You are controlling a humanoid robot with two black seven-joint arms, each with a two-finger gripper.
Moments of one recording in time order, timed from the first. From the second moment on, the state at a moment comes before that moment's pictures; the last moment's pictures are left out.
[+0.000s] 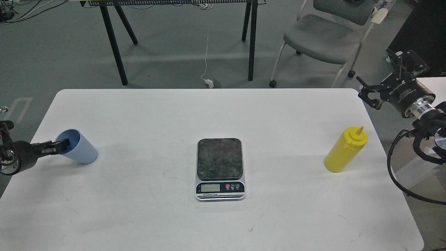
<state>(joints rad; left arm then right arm) -0.71 0.73 -0.05 -0.49 1.31 -0.08 -0.49 0.71 -0.64 0.61 0.74 0.32 0.49 0.09</state>
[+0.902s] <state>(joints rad) -1.08 0.84 -0.04 -0.97 1.45 -0.33 -0.49 0.69 -0.64 0.62 0.74 0.32 0.49 0.11</state>
